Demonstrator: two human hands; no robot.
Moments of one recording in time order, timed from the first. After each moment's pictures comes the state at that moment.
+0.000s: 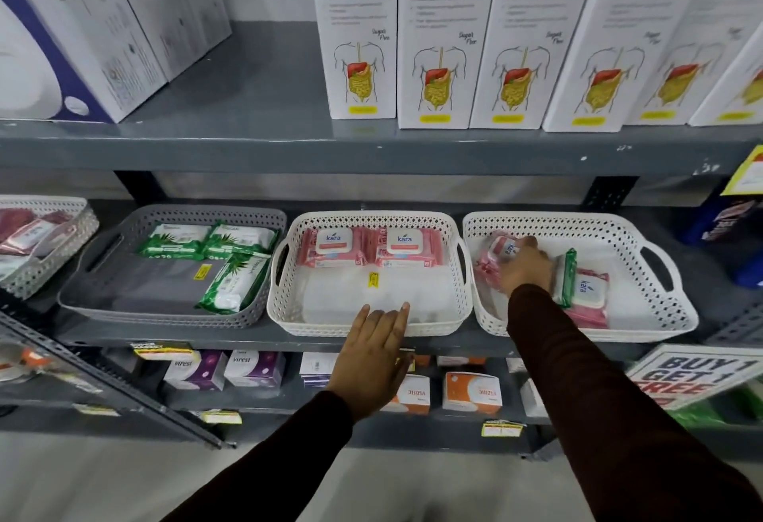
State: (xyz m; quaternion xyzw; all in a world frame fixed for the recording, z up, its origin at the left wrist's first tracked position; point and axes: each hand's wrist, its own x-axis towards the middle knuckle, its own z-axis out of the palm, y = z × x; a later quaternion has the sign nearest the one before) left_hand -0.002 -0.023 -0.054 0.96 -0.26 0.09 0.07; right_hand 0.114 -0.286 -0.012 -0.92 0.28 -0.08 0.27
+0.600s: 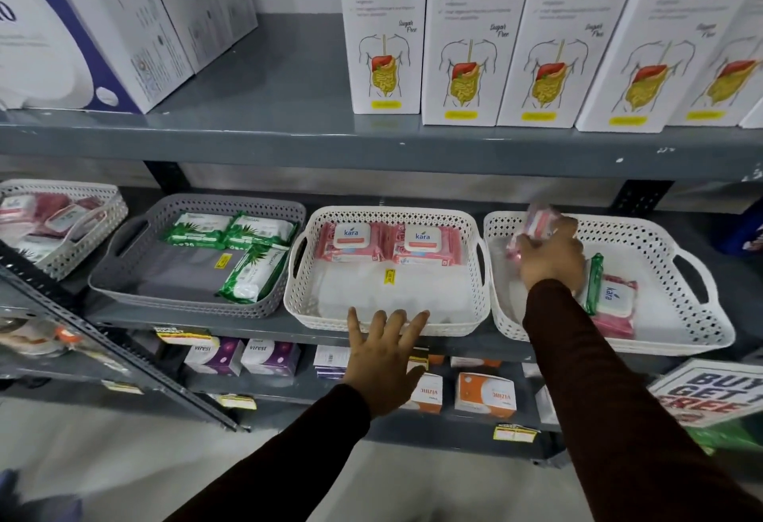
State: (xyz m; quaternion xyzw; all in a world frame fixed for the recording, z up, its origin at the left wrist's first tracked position) left_hand -0.007 -0.029 -0.049 0.98 -0.18 0.02 0.02; right_hand 0.117 -0.282 0.009 -0.87 0.31 -0.19 0.32
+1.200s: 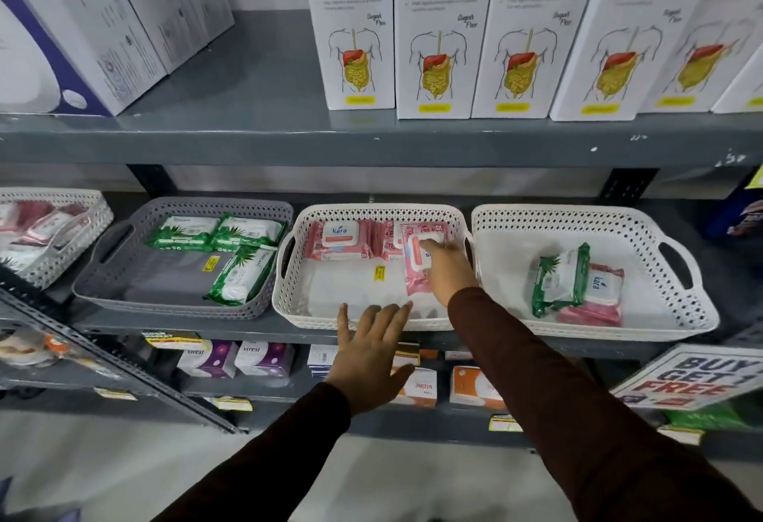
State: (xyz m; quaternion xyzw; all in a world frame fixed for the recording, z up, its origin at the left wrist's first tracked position) left_hand -0.005 -0.020 -0.046 0.98 -0.20 0.01 0.04; right_hand 0.099 -0.183 -0.002 -0.97 -0.01 0.03 0.24
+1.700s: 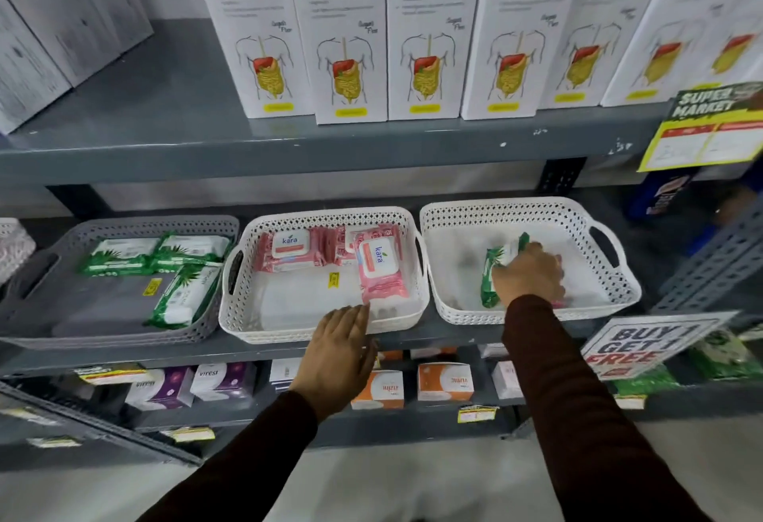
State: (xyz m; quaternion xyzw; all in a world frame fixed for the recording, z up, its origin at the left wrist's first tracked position) left_hand 0.005 -0.036 -0.048 0.96 -0.24 0.08 0.12; right_hand 0.065 -0.330 0.003 -0.88 0.39 -0.06 0.26
